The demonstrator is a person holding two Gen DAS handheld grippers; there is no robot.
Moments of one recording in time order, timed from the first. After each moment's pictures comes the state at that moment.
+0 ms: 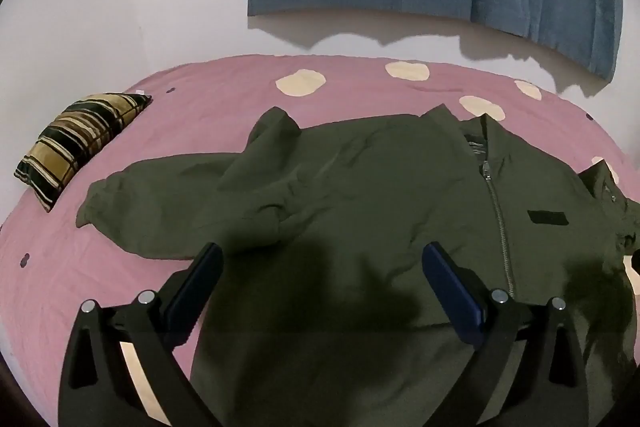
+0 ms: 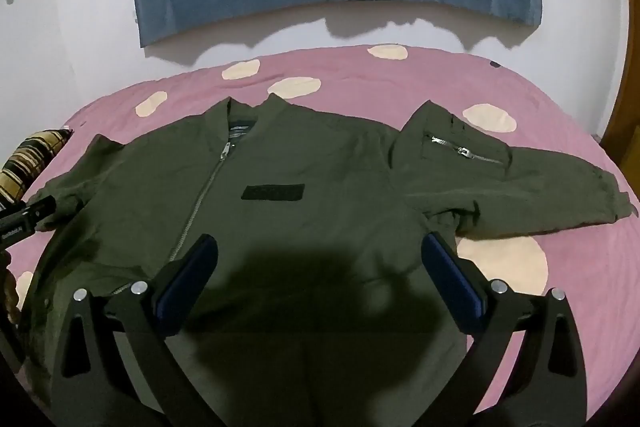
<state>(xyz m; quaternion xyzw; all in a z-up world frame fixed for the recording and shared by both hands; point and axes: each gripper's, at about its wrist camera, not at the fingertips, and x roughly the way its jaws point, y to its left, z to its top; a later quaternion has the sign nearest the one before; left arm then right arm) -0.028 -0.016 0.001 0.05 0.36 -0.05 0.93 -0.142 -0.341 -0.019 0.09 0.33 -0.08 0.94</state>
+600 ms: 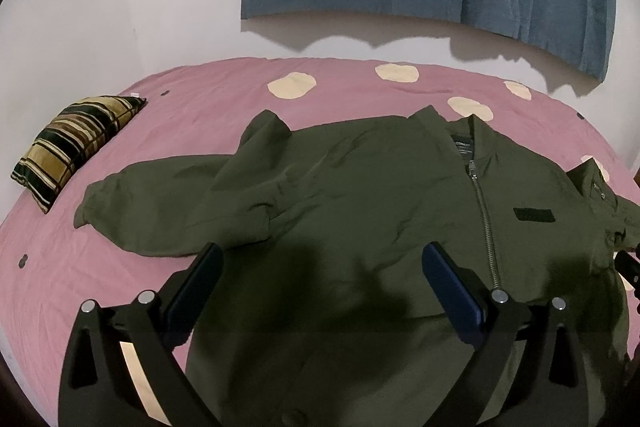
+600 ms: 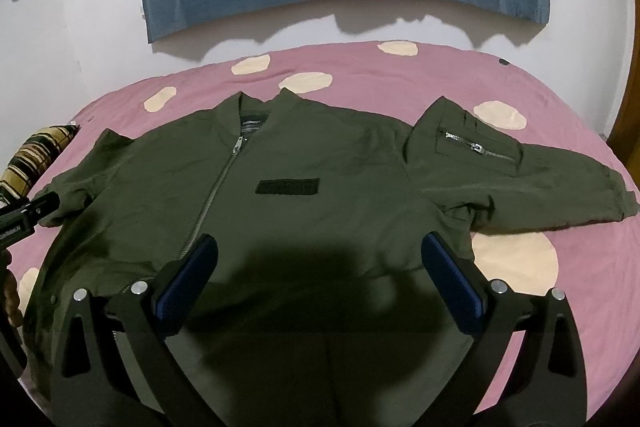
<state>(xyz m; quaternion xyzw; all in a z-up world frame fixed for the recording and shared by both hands) -0.037 -0.020 0.005 0.05 0.35 -0.06 0.93 -0.146 -0.322 -0.022 0.09 0.33 -0.07 0.94</state>
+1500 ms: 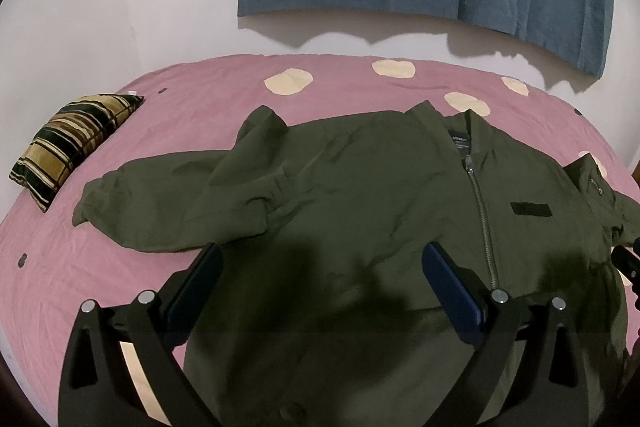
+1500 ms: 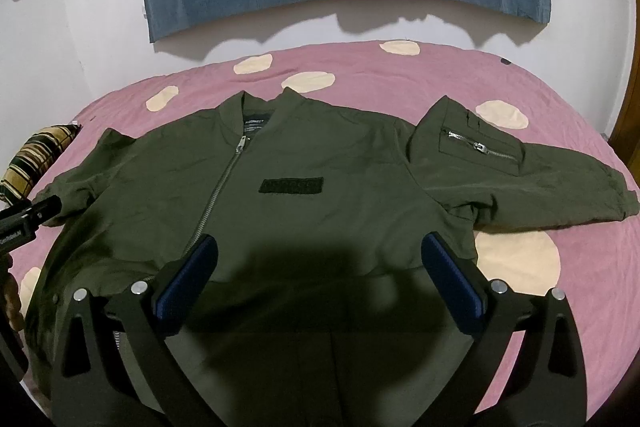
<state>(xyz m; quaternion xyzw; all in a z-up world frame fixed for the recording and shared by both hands) -0.040 -0.022 0.004 0.05 0.36 -0.06 0.93 -0.147 -0.318 -0.021 0.09 0.34 -0.07 0.93</state>
